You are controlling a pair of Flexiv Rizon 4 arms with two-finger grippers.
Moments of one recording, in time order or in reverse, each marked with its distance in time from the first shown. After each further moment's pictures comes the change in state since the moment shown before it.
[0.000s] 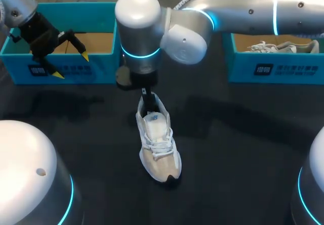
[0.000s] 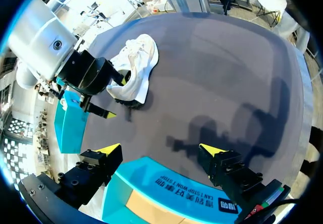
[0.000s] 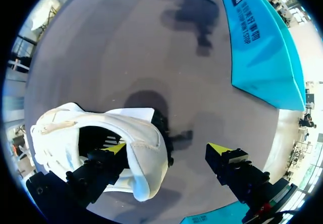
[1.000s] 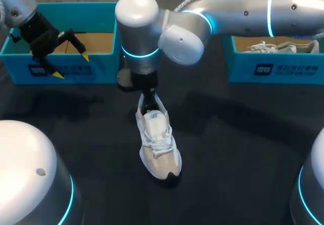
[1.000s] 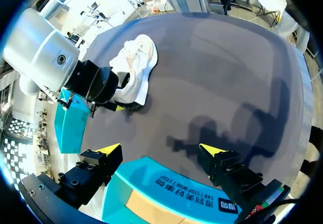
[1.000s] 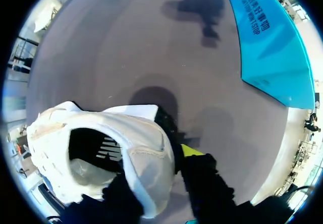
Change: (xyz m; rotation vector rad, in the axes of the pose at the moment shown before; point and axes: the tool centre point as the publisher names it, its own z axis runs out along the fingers) left arm 0.000 0.000 0.000 0.000 0.000 0.000; right arm 0.000 -0.004 0.019 0.014 0.054 0.010
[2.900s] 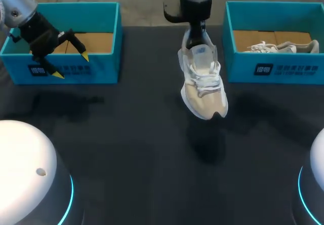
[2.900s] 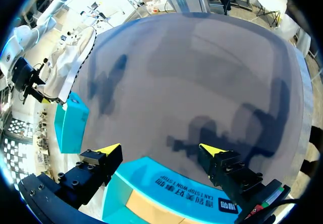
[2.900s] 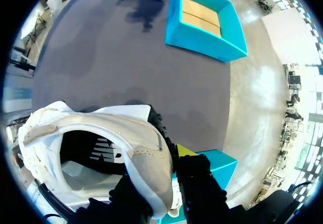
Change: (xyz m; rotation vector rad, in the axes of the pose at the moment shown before) left arm 0.000 0.000 0.000 0.000 0.000 0.000; right arm -0.076 -0.162 -0.184 0.045 -0.178 0.108
